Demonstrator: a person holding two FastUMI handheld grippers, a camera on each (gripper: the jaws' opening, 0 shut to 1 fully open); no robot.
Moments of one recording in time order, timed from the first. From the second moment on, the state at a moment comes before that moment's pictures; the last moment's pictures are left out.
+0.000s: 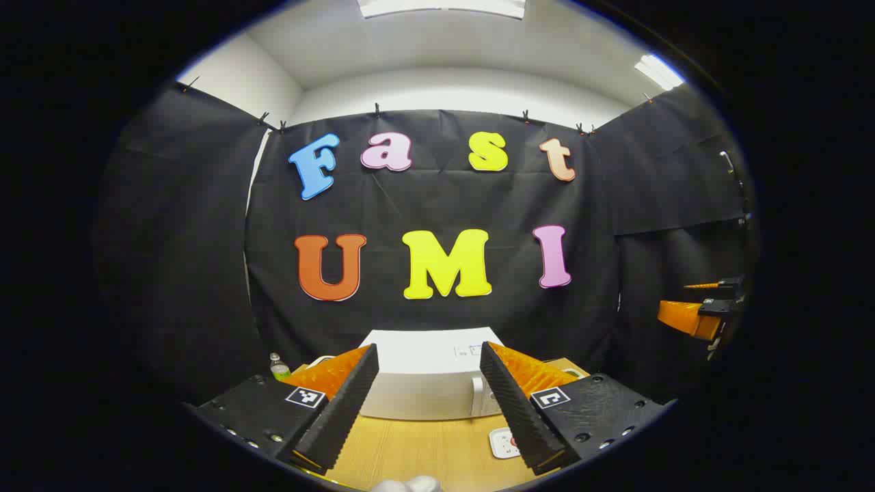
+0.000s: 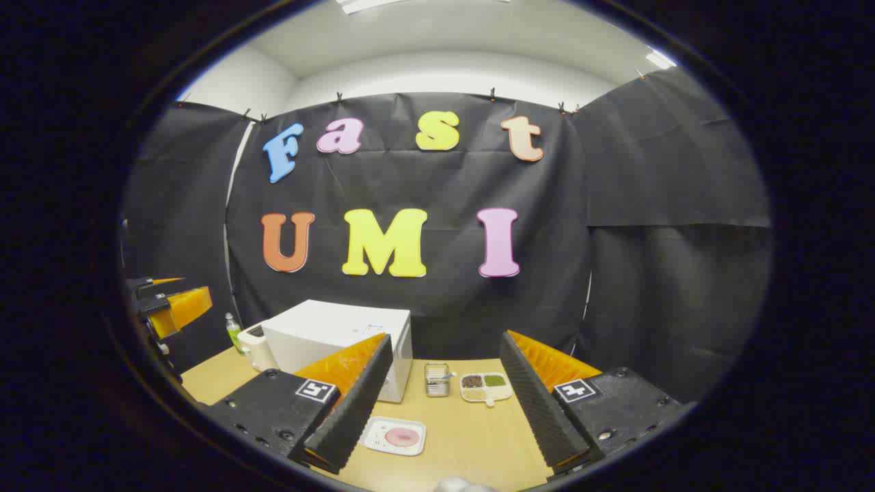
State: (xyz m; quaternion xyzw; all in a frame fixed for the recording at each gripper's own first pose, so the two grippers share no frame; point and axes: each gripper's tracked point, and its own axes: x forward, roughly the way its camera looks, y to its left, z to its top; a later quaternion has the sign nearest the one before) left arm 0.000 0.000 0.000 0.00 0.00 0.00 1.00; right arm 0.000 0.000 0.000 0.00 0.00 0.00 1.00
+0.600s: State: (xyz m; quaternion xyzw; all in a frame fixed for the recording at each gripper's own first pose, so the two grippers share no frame) left arm 0.015 0.004 -0.017 0.00 0.01 0.01 1.00; right arm 0.003 -0.005 0.003 0.00 -0.01 -0.01 1.00
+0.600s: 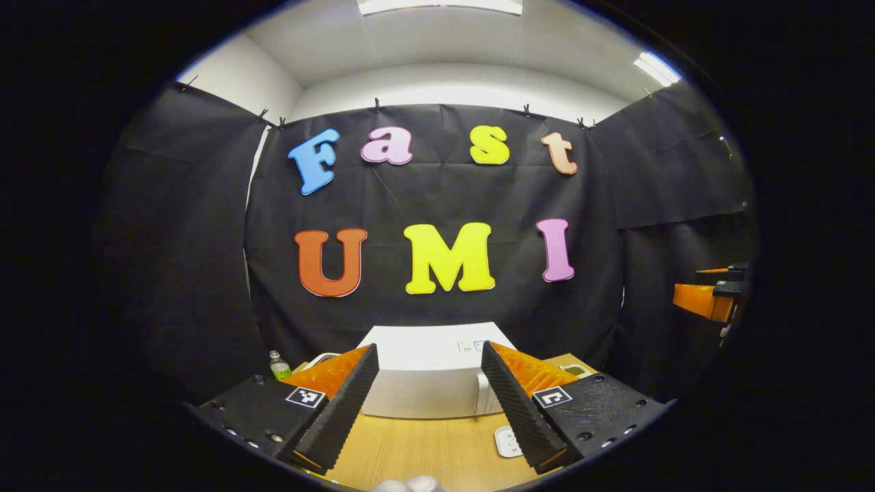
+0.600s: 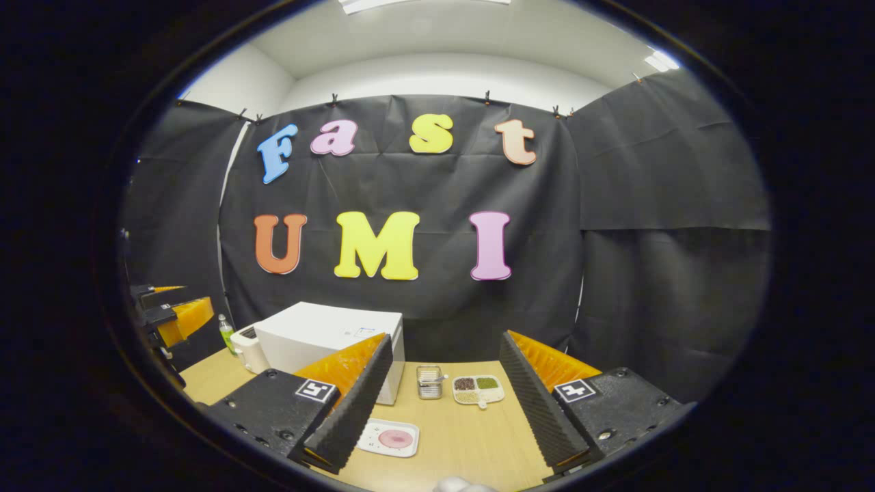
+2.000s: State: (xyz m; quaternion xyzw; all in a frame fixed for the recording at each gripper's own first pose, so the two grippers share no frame) left arm 0.248 -0.111 -0.287 -0.01 0.13 -0.03 0.99; right arm -0.015 -0.092 -0.043 -0.03 0.07 -0.11 0.99
